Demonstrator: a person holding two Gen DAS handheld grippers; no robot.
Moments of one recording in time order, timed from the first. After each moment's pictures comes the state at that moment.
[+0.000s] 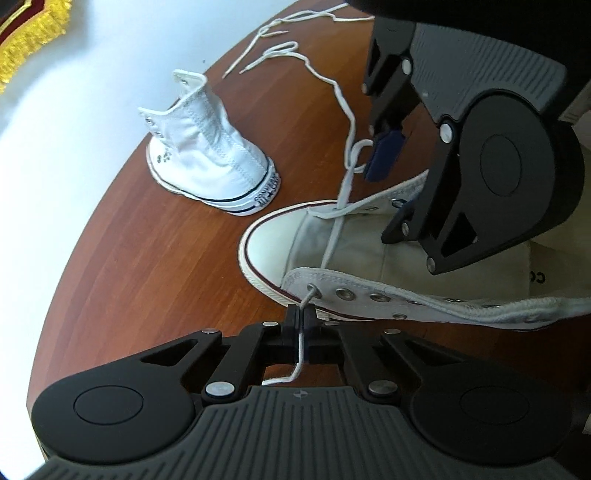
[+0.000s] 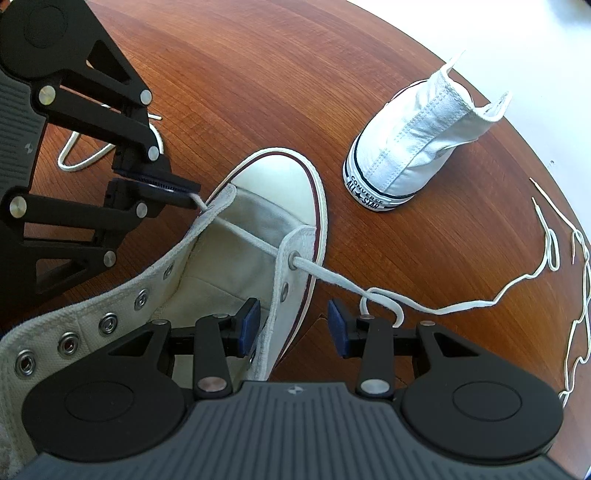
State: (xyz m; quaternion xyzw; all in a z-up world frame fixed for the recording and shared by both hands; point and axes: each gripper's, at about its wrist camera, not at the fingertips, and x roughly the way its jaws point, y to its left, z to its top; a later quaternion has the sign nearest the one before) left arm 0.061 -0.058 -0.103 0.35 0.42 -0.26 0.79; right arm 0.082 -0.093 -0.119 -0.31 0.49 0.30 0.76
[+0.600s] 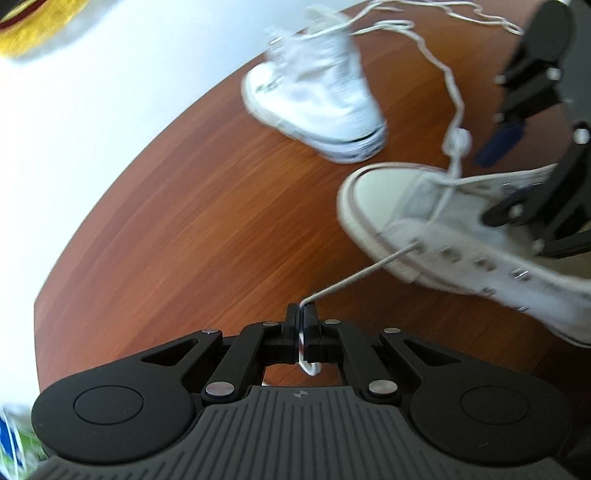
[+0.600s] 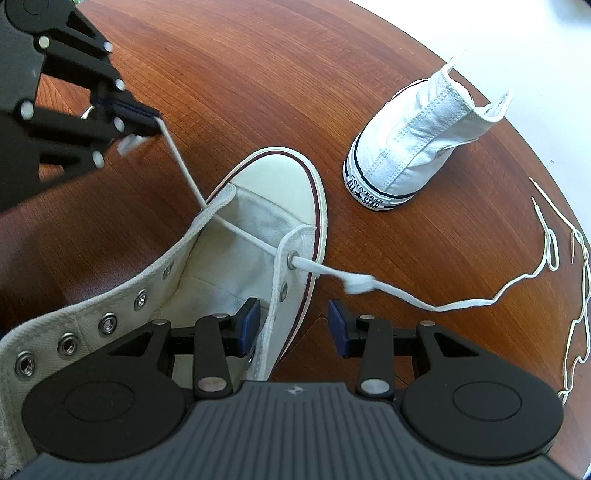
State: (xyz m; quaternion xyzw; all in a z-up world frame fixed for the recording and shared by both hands) left arm 0.079 -0.005 -0.101 0.28 0.47 -0.11 0.83; right arm 0.082 -0.091 -0.119 -0.31 0.49 0.29 0.76
